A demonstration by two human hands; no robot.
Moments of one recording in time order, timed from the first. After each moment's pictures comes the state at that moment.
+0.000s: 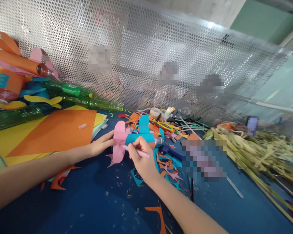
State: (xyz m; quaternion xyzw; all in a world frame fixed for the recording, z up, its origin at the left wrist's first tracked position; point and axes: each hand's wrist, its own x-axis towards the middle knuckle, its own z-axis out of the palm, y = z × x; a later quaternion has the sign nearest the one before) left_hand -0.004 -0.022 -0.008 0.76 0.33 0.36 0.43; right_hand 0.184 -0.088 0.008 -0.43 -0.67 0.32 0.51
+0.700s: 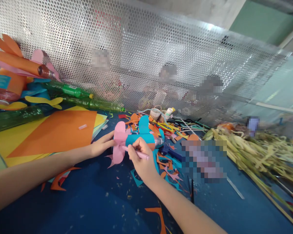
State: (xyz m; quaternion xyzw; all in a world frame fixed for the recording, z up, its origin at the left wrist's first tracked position) left_hand -0.004 -0.023 -0.008 0.76 0.33 0.36 0.42; right_hand 0.184 -0.087 0.006 -0.43 -0.67 0.31 0.51
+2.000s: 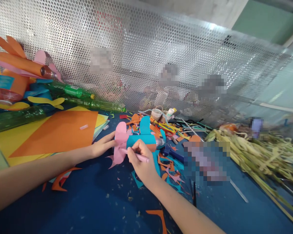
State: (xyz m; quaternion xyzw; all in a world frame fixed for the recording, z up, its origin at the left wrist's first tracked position) left_hand -0.005 -0.021 -0.012 0.75 0.34 0.36 0.43; right_hand 0.184 -0.088 0.001 -0.42 -0.68 0.33 0.50
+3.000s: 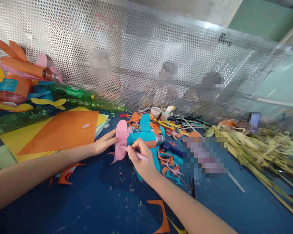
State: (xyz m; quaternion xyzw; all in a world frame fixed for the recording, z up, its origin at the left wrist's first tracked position) left_hand -0.001 -0.026 -0.008 0.76 0.33 0.38 0.42; right_hand 0.183 -0.098 -0.002 -0.41 -0.71 0.29 0.50
